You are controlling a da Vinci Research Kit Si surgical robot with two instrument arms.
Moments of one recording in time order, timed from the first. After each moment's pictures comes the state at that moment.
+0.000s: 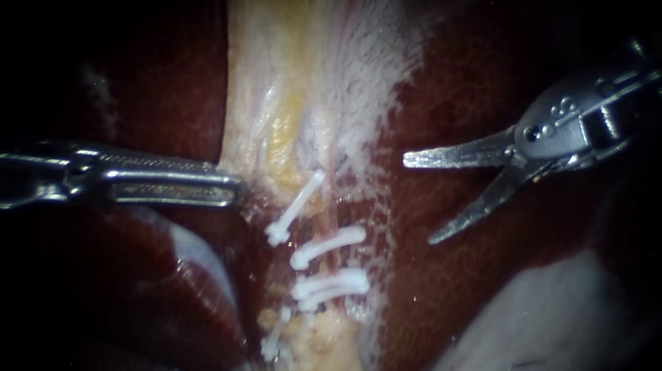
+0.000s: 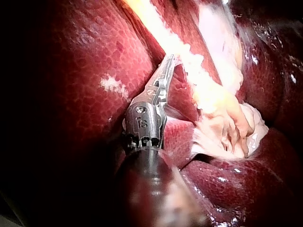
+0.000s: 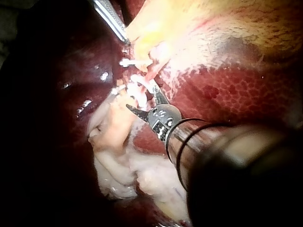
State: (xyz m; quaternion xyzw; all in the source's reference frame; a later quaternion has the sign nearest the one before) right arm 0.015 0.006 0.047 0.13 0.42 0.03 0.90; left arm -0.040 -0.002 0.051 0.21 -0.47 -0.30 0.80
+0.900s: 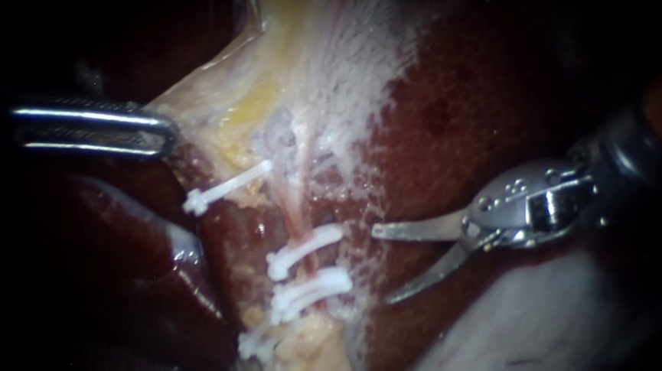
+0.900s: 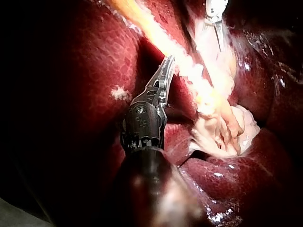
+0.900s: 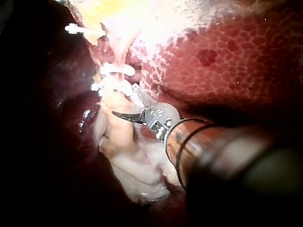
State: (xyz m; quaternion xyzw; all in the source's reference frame) right arm 0.018 -0.002 0.055 0.33 0.38 0.11 0.86; left arm -0.036 0.004 0.038 0.18 -0.50 -0.31 0.79
